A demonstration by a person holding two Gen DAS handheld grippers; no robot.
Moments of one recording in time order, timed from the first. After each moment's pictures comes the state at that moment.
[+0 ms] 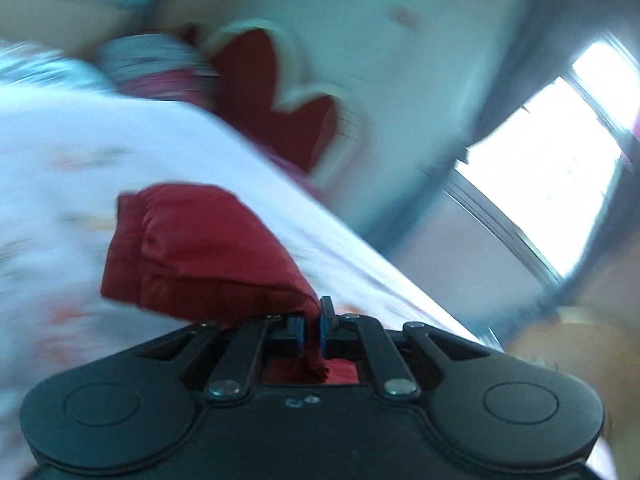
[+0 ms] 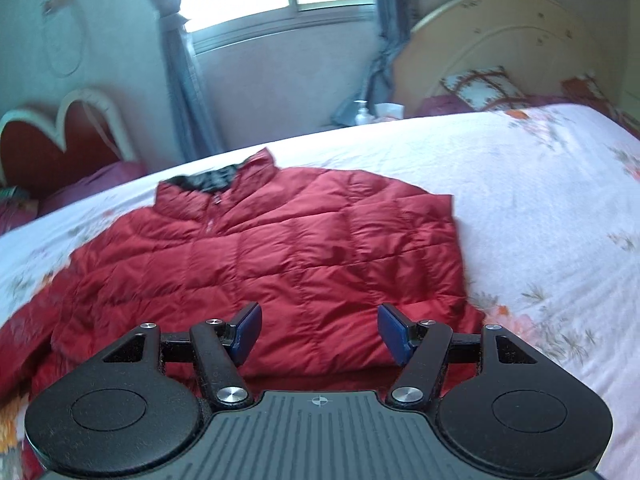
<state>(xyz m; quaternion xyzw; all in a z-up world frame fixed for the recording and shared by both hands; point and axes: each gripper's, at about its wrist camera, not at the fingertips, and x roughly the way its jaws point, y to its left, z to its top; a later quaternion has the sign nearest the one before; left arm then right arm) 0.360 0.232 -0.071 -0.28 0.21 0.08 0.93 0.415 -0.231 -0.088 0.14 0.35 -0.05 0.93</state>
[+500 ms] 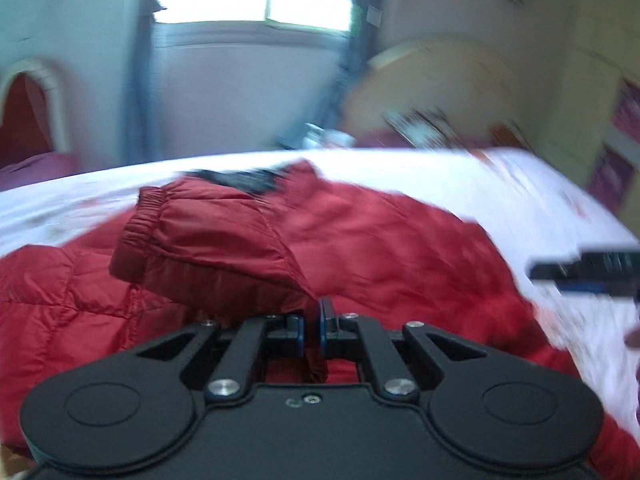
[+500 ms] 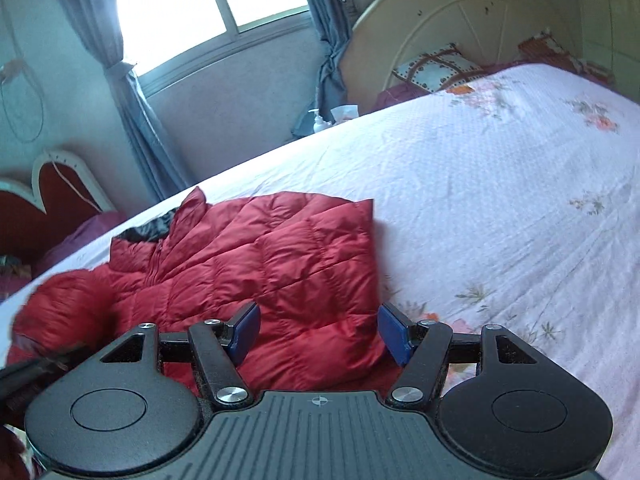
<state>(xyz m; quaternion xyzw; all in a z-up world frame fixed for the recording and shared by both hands) 0.443 -0.068 -0.102 0.04 0.35 -0.23 0.91 0.403 -0.318 -0.099 0.23 0.33 -0.08 0.91</state>
